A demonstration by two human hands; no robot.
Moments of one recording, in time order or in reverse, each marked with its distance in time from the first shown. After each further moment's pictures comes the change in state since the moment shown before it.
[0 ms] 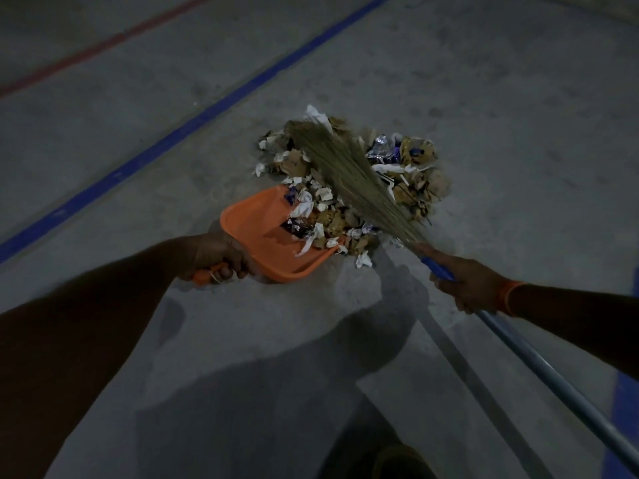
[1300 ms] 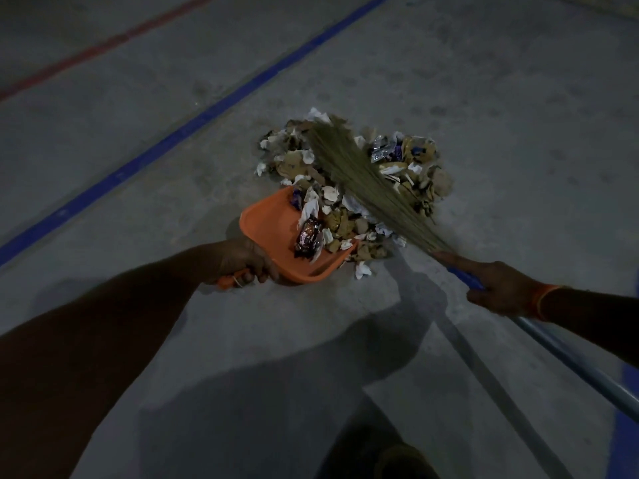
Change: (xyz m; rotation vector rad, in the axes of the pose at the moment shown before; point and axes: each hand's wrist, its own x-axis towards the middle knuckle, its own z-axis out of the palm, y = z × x) left_hand 0.016 0.003 0.029 0.043 -0.091 0.058; right_hand -0.015 0.033 -0.017 -0.236 -0.040 -0.026
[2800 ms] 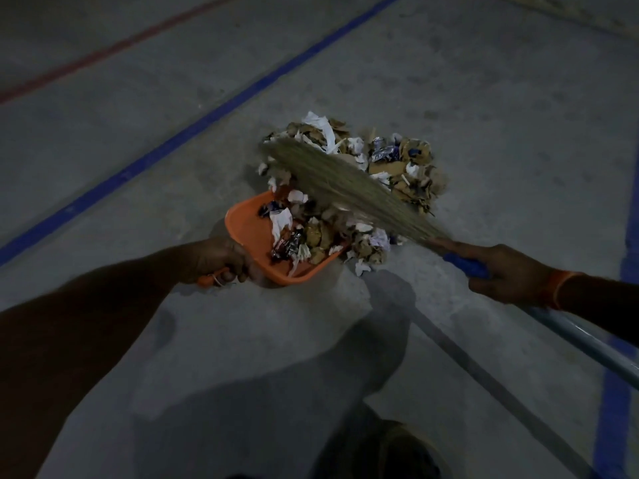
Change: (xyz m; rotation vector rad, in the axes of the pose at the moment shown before) left_hand -0.042 -0.026 -0.020 -0.037 0.058 0.019; right_hand -0.037 -0.033 -0.021 -0.019 0.118 -0.208
